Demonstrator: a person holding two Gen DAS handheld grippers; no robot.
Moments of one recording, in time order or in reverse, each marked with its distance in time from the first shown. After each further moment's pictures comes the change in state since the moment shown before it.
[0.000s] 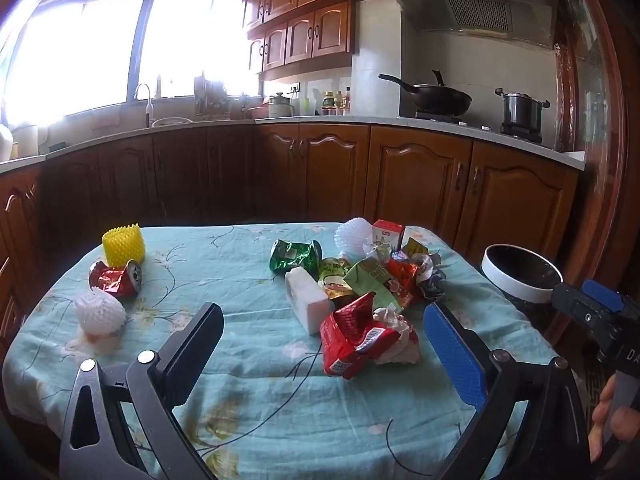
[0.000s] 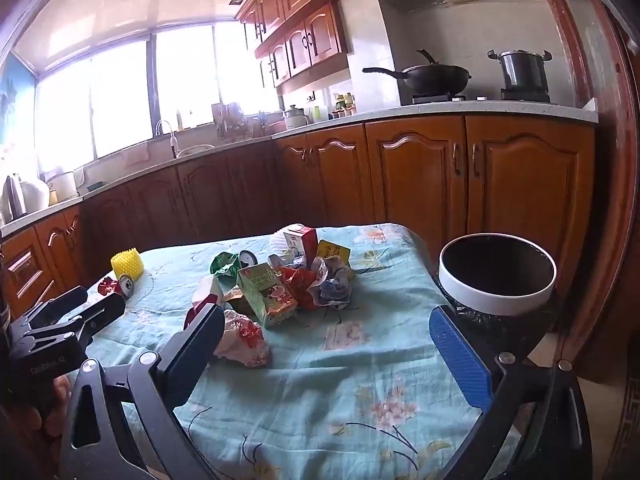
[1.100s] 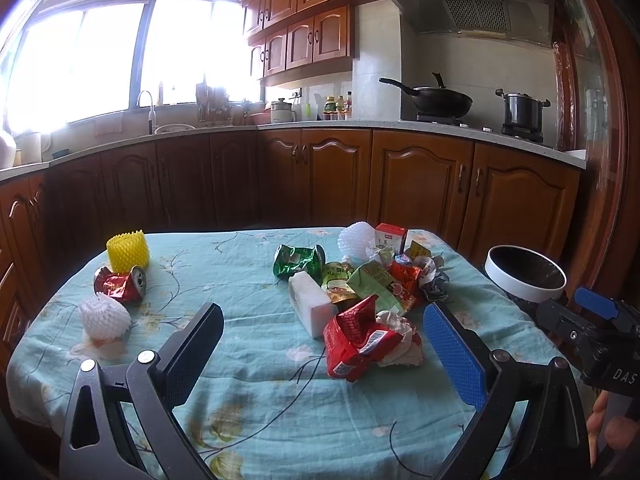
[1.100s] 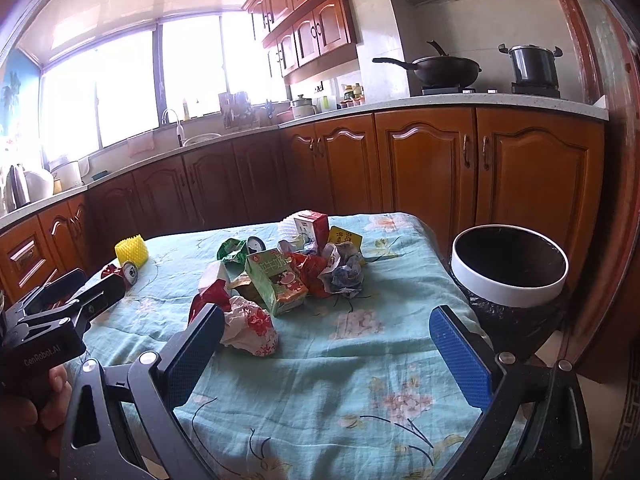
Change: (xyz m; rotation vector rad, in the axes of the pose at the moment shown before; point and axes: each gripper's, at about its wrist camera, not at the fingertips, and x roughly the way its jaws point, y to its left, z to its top) left arm 0.000 -0.002 -0.001 0.009 -0.007 0.012; right arm 0.009 0.010 -0.009 -0.014 0.038 0.019
